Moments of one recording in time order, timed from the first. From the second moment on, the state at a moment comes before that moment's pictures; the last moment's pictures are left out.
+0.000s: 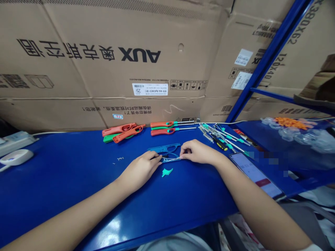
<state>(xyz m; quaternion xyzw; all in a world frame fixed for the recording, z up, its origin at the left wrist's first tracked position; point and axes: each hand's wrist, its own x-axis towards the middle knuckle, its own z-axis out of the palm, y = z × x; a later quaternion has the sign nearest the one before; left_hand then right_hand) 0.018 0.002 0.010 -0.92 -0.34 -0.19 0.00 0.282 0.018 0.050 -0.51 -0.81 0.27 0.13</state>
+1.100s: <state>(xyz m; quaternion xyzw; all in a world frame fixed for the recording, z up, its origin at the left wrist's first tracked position) 0.020 -0.009 0.016 -0.95 -0.22 -0.19 -0.08 0.276 0.015 0.045 -0.39 -0.86 0.28 0.17</state>
